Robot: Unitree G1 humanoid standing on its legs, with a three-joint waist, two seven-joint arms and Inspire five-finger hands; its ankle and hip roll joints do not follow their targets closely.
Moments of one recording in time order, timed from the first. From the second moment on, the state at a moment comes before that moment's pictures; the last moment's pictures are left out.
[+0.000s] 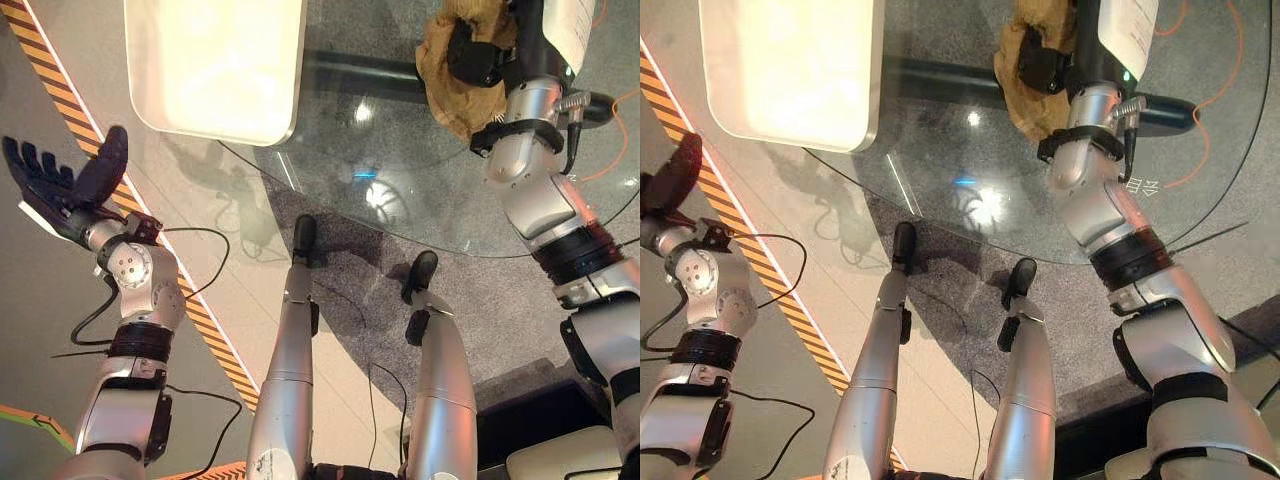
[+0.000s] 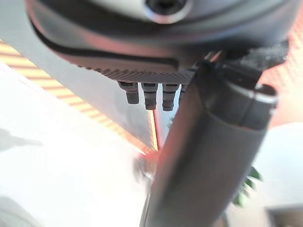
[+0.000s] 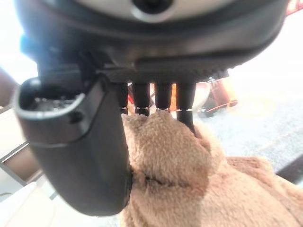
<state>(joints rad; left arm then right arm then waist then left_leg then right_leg) -0.61 0.54 0.00 0.45 -0.70 -0.58 0.77 -1.06 -0.68 0.44 0.32 -0.12 0.27 -0.64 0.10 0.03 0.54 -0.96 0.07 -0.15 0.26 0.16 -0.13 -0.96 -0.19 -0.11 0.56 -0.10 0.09</state>
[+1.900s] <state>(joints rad) -0.68 0.50 -0.27 0.07 -0.41 -0.40 0.25 -0.81 -0.67 0.27 -0.10 -0.27 0.08 -0.50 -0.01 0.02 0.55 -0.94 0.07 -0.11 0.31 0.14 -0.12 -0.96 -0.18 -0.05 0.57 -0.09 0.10</state>
